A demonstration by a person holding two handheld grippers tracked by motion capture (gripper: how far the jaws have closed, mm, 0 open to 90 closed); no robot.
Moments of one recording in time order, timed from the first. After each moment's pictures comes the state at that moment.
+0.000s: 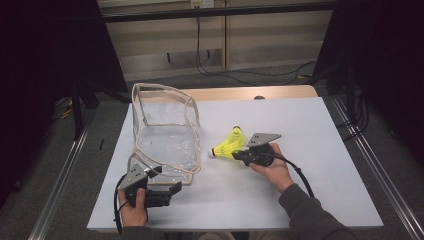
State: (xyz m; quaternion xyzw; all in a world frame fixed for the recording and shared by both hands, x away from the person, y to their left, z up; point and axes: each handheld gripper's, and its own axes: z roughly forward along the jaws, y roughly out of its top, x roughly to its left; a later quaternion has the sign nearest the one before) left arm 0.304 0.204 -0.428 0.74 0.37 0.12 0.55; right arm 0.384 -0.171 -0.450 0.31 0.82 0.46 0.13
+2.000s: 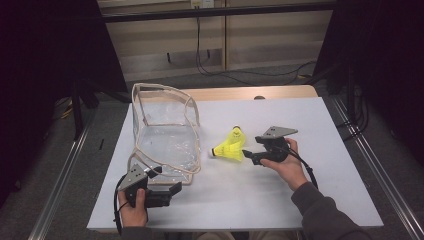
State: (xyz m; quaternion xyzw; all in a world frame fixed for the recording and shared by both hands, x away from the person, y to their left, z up) left arm 0.303 0.204 -0.428 0.74 0.37 0.12 0.55; right arm 0.385 -0.207 -0.433 0.38 0.79 0.44 0.18
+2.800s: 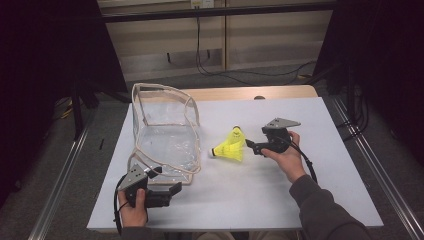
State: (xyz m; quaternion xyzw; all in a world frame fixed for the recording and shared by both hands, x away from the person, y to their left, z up) left arm 0.303 0.204 -0.429 0.74 0.37 0.12 0.55; right arm 0.407 -0.215 -0.430 0.43 0.76 0.44 0.21
